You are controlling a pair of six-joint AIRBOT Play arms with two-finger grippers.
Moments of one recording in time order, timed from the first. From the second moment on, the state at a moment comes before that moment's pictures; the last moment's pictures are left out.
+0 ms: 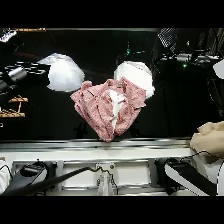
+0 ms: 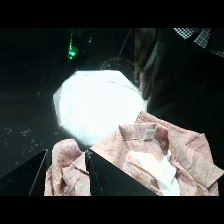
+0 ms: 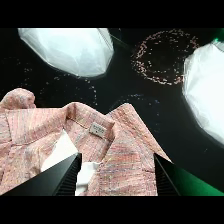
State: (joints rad) left arm -0.20 -0.75 1.06 1.32 -0.75 -1.46; right arm 0.04 -1.07 1.36 -1.13 1.04 1.25
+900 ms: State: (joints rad) left arm -0.21 -1.09 1.10 1.09 -0.65 -1.32; right arm 0.04 -1.07 1.33 -1.09 1.06 1.40
